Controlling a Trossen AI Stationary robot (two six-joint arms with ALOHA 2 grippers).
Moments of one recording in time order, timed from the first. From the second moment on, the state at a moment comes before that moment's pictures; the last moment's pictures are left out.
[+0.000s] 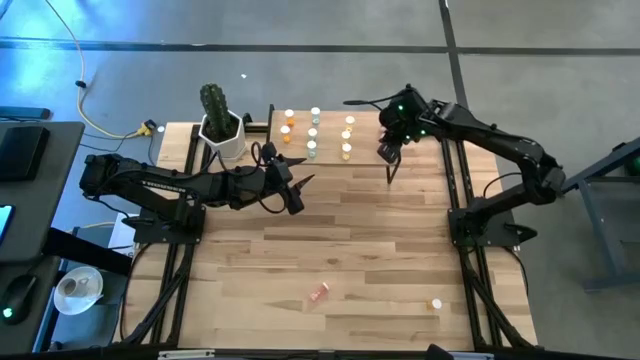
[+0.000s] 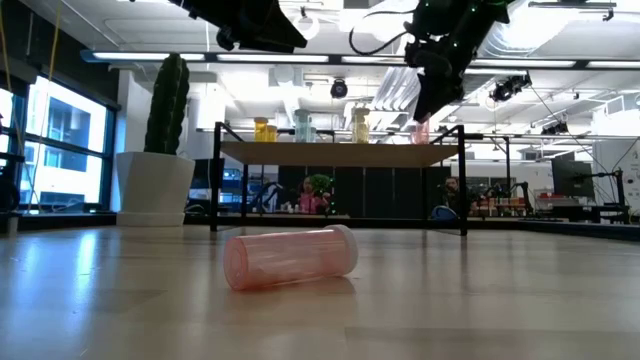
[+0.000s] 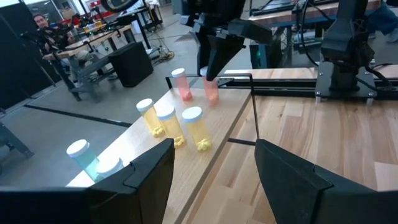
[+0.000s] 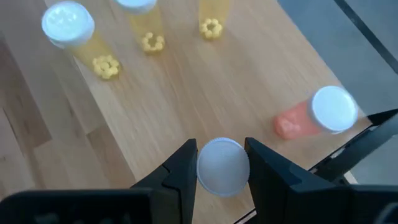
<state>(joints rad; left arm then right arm) 0.09 1.28 0.84 0.19 -0.59 0.13 -0.63 1.39 1.28 -0.83 -0.02 -0.11</state>
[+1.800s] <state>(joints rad) 0.08 1.28 0.84 0.17 -0.59 0.13 -0.54 1.24 1.28 -0.91 -0.04 0.05</state>
